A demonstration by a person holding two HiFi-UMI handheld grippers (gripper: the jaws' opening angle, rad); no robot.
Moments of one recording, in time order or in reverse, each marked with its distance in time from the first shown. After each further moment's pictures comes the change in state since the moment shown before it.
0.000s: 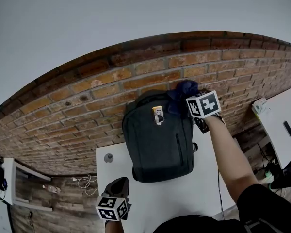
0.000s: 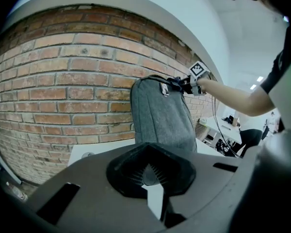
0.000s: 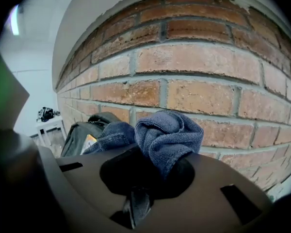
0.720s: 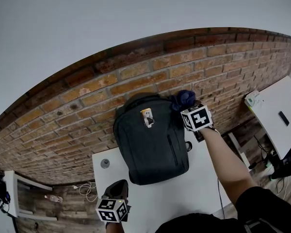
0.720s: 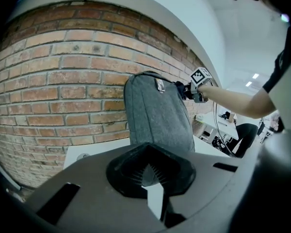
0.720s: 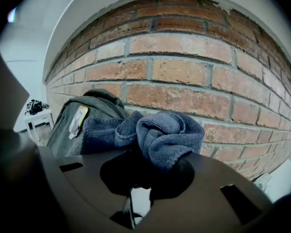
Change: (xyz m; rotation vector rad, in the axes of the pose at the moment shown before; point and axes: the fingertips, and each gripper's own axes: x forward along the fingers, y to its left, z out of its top) left arm 0.011 -0.010 -0.002 0.034 0.023 -0.040; right arm -0.012 -0.021 -0.065 0.003 0.031 -0.128
